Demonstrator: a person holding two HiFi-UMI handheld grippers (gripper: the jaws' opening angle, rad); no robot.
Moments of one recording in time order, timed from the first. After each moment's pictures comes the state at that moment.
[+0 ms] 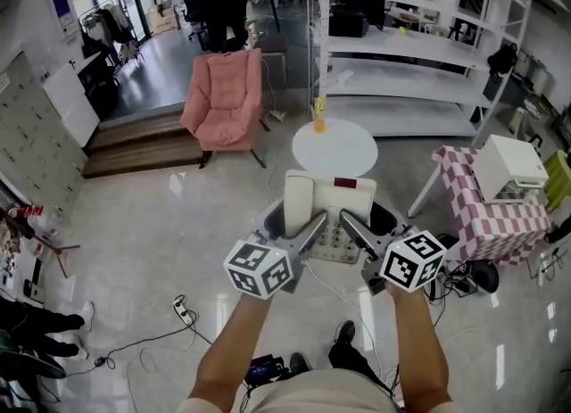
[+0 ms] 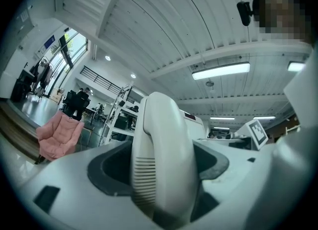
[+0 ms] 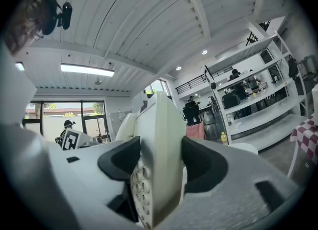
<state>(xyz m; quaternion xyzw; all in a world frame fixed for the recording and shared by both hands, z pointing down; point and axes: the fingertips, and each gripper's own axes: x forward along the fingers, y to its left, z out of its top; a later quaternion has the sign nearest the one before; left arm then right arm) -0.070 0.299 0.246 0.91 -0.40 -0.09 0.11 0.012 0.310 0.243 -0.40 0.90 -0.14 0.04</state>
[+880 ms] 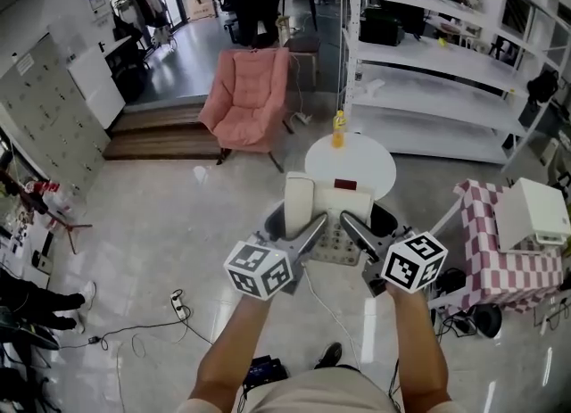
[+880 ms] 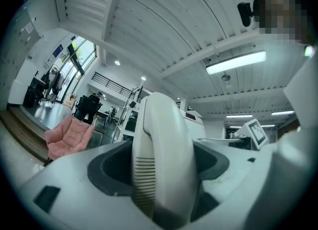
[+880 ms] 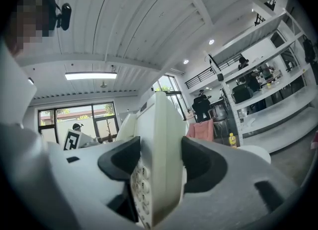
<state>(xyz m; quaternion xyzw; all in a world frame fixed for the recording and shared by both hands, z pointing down) -0.021 0.161 0.252 0.87 -0.47 -0.09 0.11 0.064 0.158 0.251 -0.32 0.93 -0.16 0.04</state>
